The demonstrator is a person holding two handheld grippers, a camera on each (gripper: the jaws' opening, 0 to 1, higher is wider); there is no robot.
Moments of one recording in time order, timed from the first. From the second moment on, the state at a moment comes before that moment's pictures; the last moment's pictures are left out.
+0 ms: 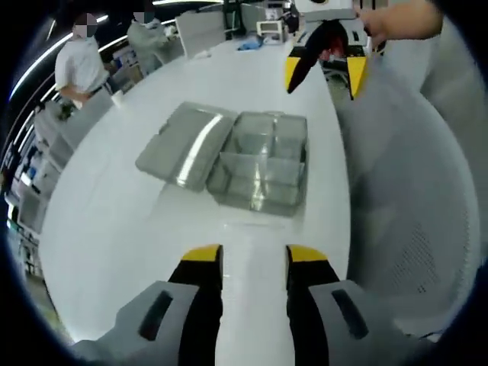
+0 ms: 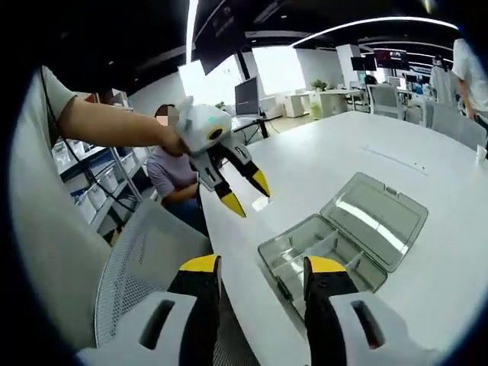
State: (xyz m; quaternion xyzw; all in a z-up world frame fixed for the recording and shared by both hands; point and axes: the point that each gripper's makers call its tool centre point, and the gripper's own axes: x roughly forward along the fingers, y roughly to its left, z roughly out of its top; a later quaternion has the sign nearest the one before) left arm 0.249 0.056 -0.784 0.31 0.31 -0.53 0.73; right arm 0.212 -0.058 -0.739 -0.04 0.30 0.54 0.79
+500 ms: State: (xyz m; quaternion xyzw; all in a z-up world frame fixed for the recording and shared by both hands) left arm 0.243 0.020 -0.744 0.31 0.27 -0.53 0.74; right arm 0.226 -0.042 -0.736 0.00 0.32 0.53 0.78
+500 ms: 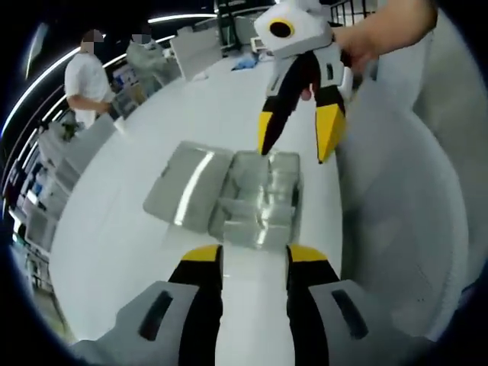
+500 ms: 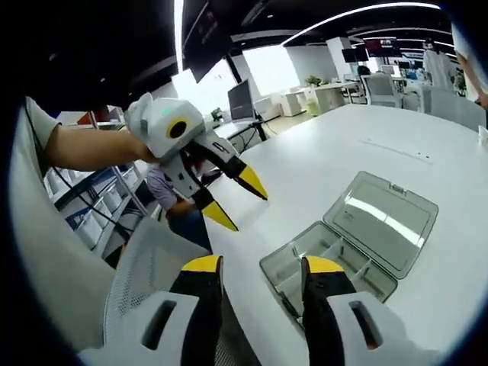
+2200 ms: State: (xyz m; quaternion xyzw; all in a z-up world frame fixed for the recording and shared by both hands) left arm 0.238 -0.045 -0.700 0.36 0.17 -0.52 0.75; right arm 0.243 -0.034 -0.705 0.21 0.38 0.46 0.77
